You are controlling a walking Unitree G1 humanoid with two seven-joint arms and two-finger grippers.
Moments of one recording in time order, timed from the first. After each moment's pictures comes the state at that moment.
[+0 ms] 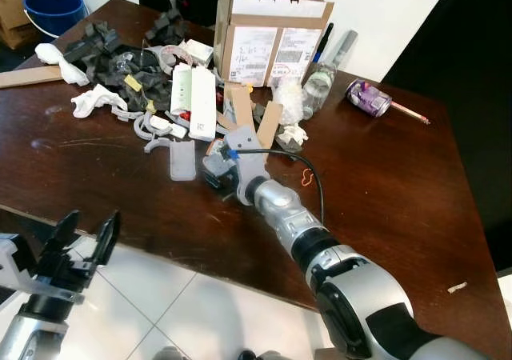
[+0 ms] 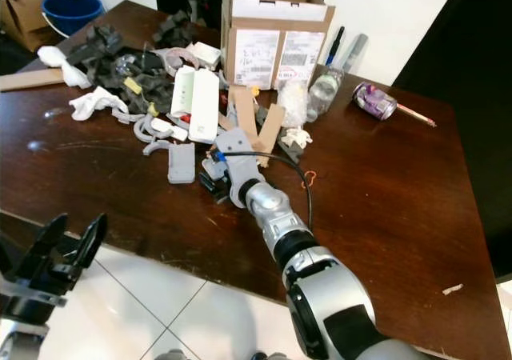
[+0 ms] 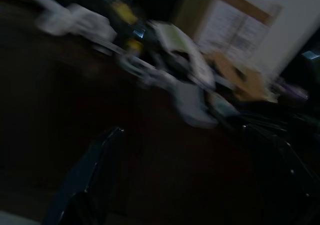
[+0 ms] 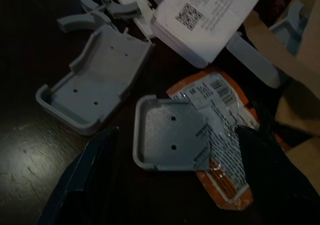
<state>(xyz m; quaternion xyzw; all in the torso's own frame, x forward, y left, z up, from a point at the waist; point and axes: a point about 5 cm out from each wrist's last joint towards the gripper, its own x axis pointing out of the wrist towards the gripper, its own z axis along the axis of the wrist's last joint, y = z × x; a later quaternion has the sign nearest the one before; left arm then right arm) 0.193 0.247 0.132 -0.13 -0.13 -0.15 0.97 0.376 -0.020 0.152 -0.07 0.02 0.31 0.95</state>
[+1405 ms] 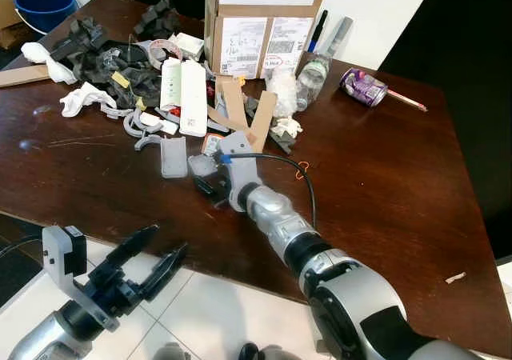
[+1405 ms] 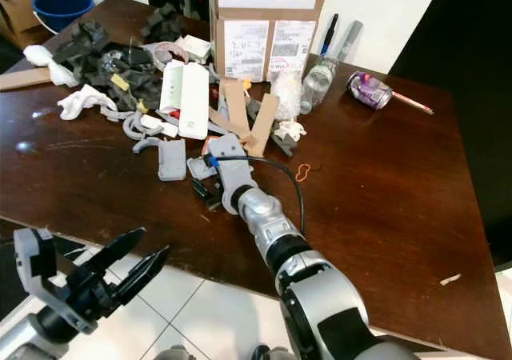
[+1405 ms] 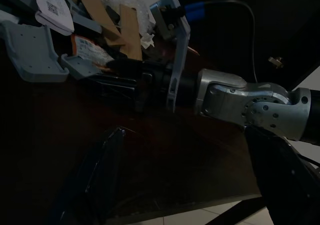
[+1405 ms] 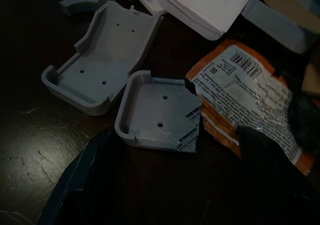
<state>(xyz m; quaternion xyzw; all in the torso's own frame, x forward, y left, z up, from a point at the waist) 0.176 0.195 0.144 -0.17 -0.04 -0.36 0.92 0.367 0.000 0.145 -0.06 0.03 0.32 0.95</state>
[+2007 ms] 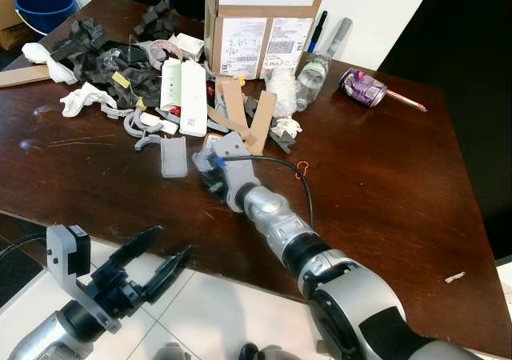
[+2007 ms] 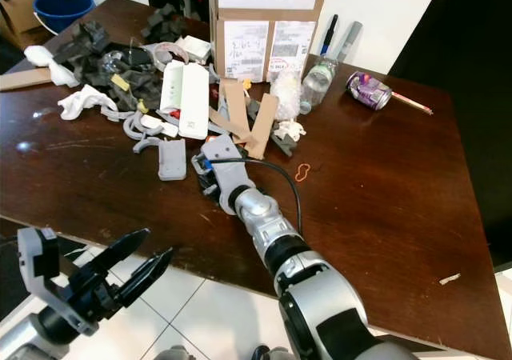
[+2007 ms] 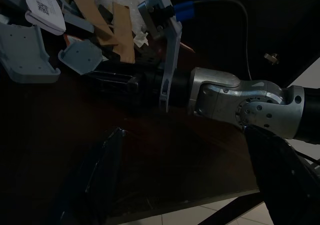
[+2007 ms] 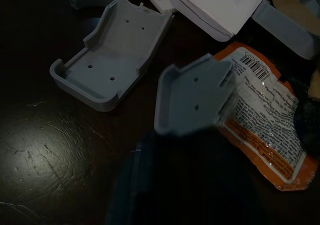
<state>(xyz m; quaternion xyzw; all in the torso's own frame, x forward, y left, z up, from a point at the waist) 0.176 0.192 0.147 -0.17 -0.04 -0.37 0.91 0.366 0.002 0.143 -0.08 0.04 0.32 0.94</state>
